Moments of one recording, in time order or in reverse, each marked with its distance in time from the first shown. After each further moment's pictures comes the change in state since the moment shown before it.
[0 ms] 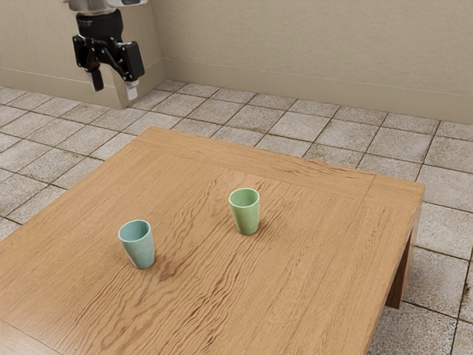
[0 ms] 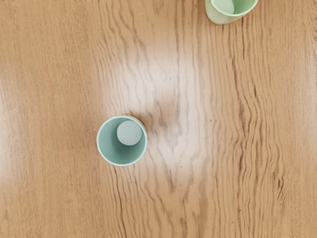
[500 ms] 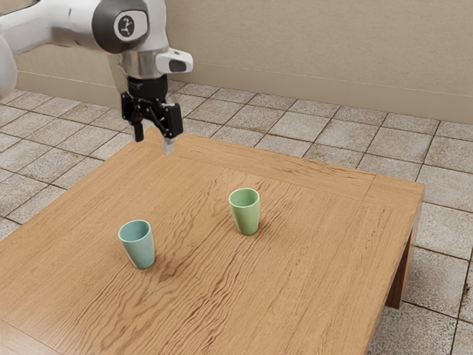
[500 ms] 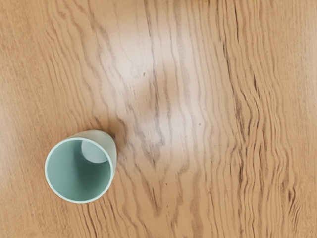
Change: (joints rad) arm -0.036 0.063 -0.027 -0.247 -0.004 0.217 0.004
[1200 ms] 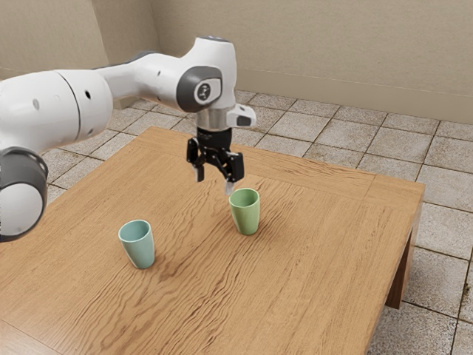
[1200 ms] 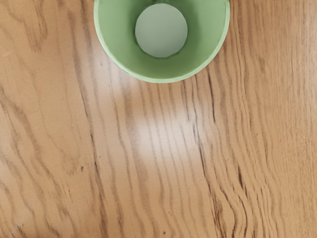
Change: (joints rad) arm -0.026 0.354 -0.077 0.149 0.001 0.179 -0.083
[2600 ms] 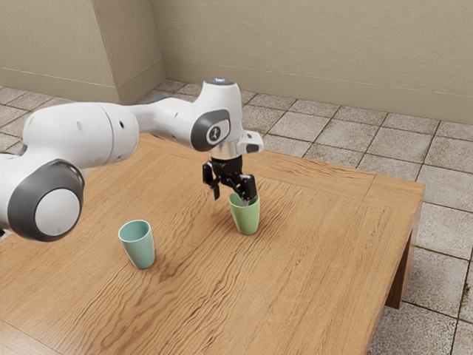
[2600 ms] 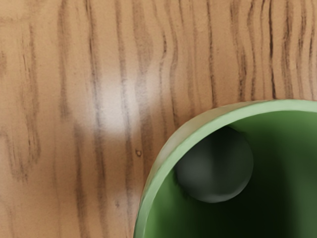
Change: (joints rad) arm 0.112 0.241 -0.101 0.086 0.066 0.275 -0.053
